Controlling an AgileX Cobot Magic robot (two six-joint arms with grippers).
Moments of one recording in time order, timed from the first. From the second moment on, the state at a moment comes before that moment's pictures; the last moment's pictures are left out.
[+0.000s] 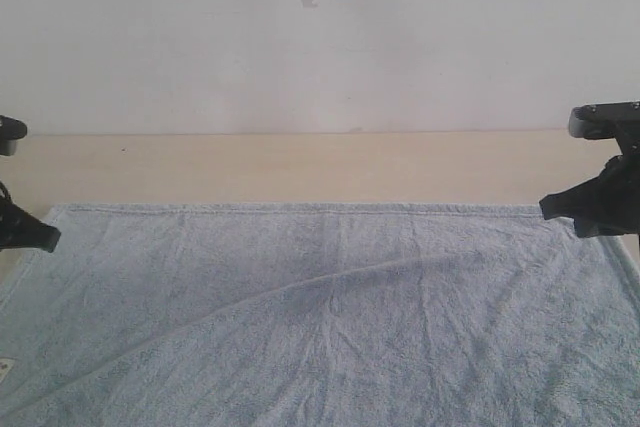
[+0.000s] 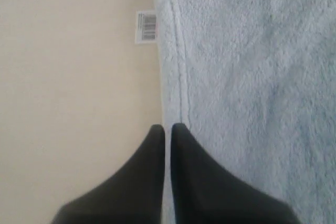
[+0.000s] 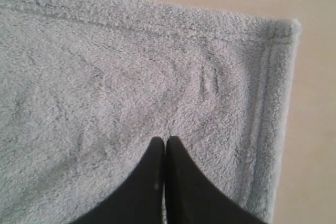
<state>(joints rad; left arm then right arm) -0.06 1.69 -0.91 0.72 0.47 -0.54 -0.08 1.83 -1.03 0.40 0.37 -0.53</state>
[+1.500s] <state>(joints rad) 0.16 2.19 -1.34 0.10 0.24 0.04 -0.06 1.84 -1.04 0.40 0.37 -0.53</state>
